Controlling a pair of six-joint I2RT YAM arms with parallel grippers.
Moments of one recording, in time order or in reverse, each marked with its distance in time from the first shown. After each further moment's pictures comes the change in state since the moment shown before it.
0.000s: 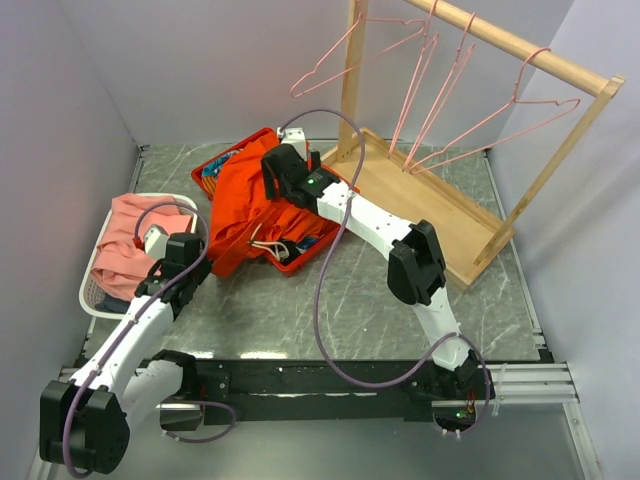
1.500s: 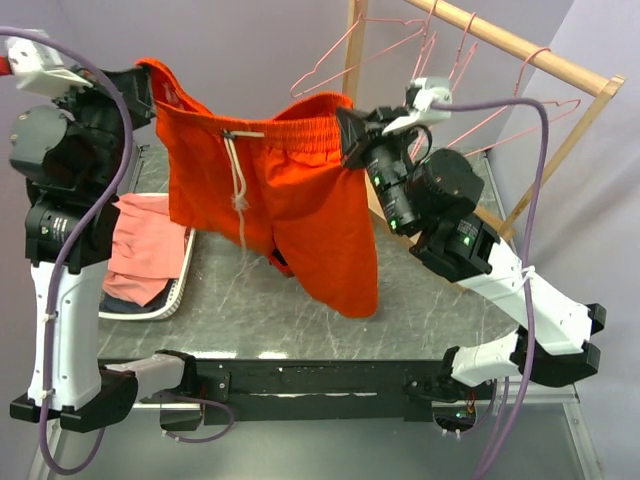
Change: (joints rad) left arm 0.000 0.272 1.390 -0.045 0.172 0.537; right arm 0.272 -0.863 -0.275 0.485 0.161 -0.328
